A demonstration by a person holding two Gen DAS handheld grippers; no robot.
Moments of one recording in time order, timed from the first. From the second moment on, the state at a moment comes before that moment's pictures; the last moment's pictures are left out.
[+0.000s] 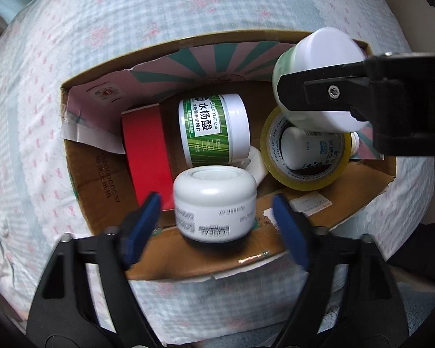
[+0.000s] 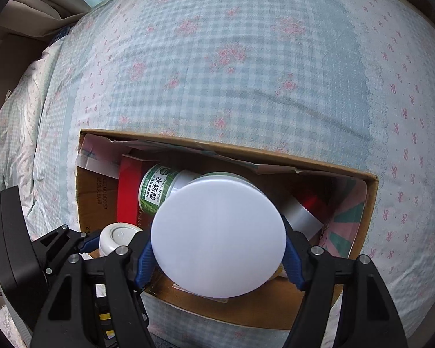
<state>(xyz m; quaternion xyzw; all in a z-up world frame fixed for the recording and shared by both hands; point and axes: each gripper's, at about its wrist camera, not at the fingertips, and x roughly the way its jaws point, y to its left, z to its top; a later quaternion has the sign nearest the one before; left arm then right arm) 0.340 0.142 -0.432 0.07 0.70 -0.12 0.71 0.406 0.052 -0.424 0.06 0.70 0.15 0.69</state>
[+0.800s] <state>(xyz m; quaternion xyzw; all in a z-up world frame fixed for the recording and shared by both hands) 0.277 0.154 -0.320 0.05 0.61 -0.11 0.78 0.331 0.024 -0.336 0.08 0.64 0.15 0.75</state>
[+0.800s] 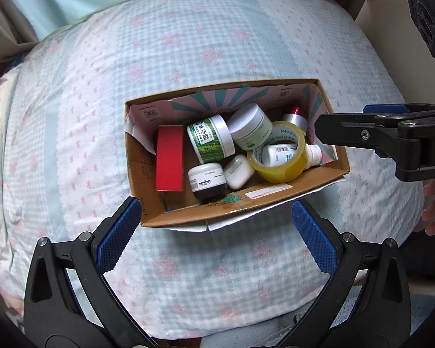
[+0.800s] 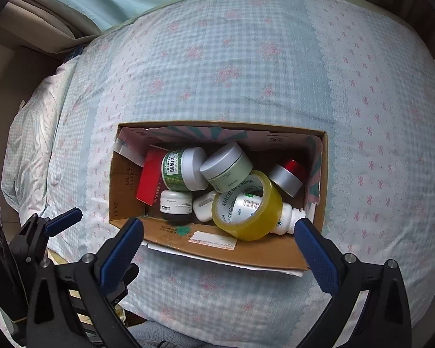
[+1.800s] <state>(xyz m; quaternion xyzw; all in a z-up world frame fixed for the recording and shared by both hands) 0.093 0.154 -0.007 0.00 0.27 -0.07 0.96 0.098 -0.053 -0.041 0.02 0.32 0.00 0.95</state>
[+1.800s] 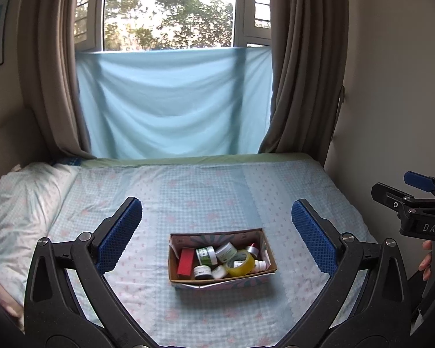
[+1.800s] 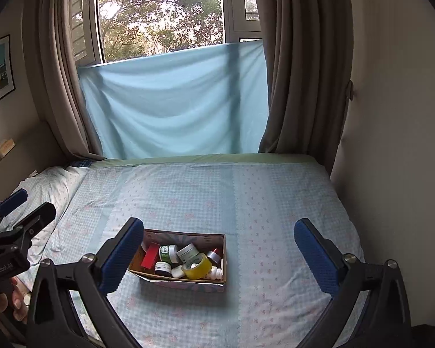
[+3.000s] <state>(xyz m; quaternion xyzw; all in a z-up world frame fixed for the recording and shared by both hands) 0.081 0.138 -0.002 0.02 0.24 -0.06 0.97 0.094 -0.065 -0.034 0.02 0.29 -0.01 0.96</state>
